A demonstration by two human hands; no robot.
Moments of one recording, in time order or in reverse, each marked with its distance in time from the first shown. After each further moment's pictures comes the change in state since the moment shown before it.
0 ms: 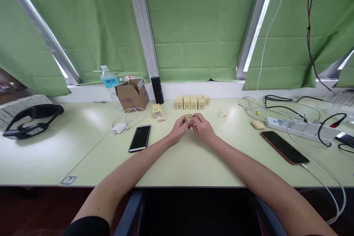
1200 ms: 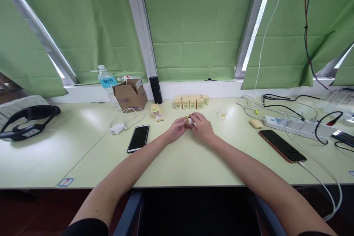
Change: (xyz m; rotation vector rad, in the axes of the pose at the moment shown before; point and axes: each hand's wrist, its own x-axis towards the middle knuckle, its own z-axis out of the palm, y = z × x) left_hand 0.002 -0.003 -0.009 -0.532 -0.166 -0.208; right_hand 0.003 -0.001 -0.003 -0.065 -0.165 0.174
